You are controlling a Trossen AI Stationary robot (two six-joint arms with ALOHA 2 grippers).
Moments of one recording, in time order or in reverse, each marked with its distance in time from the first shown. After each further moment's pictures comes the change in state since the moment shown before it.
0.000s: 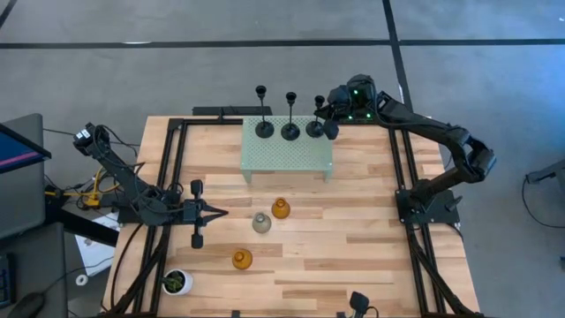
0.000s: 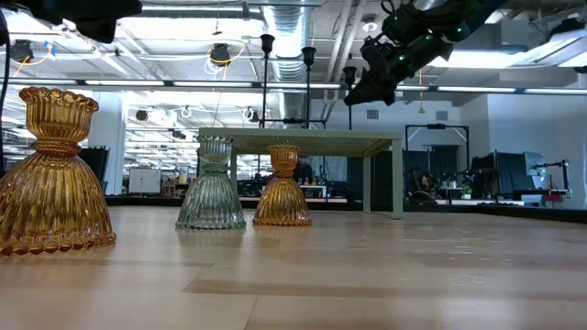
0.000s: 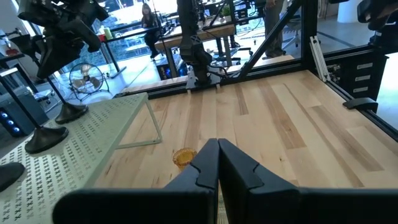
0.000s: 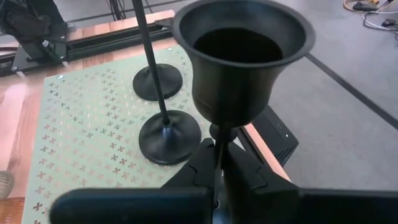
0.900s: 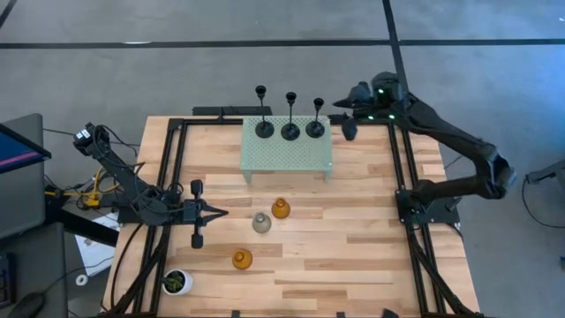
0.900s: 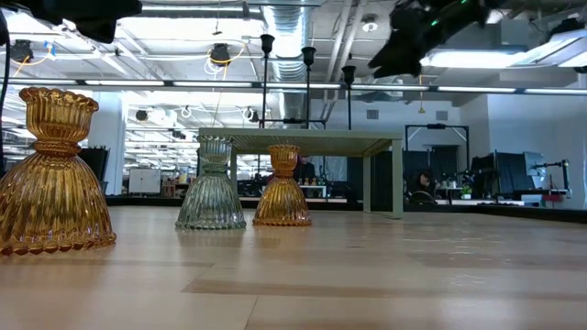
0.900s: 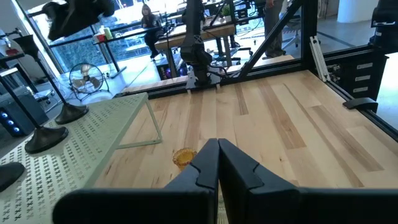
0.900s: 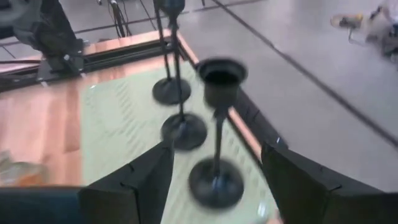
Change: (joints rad) left arm 0.000 0.000 0.000 0.000 0.000 0.000; right arm -0.011 -0.250 -0.001 -0.205 0.003 0.001
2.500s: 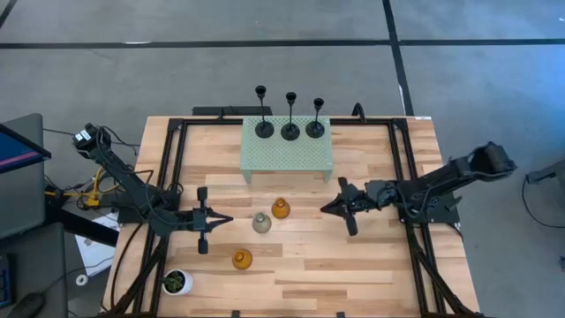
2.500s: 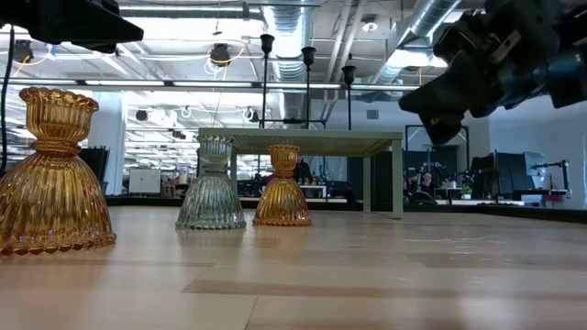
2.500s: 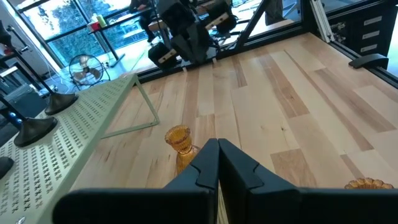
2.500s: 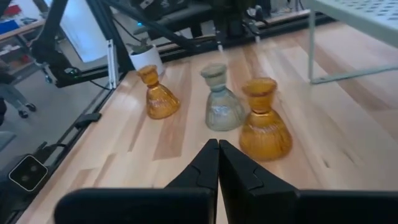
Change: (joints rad) left arm 0.000 0.146 0.000 0.008 0.000 0.000; right arm 0.898 0.046 -0.878 1.173 0.345 0.443
